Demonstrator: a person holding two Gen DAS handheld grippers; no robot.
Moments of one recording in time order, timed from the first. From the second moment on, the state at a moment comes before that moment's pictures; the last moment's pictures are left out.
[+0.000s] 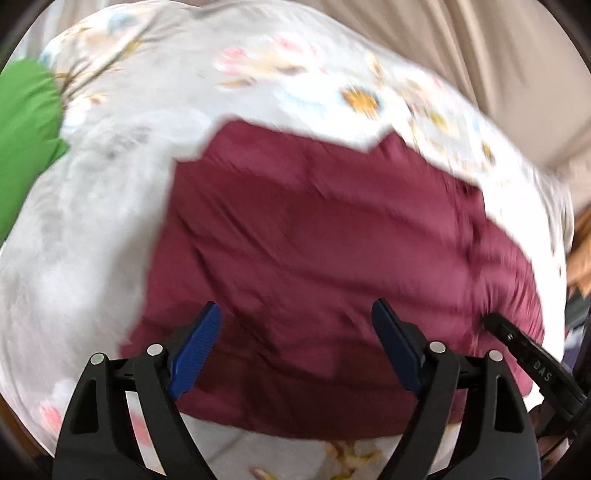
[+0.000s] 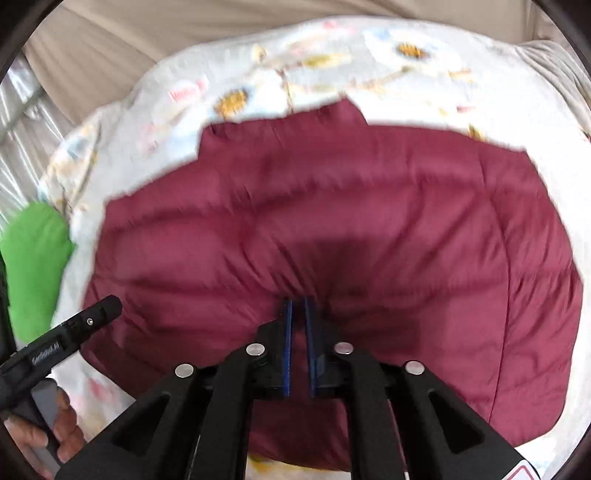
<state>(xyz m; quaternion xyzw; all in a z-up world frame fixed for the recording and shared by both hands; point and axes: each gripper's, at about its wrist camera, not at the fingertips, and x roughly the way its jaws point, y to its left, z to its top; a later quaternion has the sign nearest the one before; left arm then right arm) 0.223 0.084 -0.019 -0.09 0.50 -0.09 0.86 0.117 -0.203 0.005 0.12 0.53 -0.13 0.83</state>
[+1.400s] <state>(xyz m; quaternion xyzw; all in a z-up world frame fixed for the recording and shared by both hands) 0.348 0.053 -0.064 0.00 0.48 -0.07 0.88 0.230 -0.249 -0.053 0.19 0.52 -0.14 0.82</state>
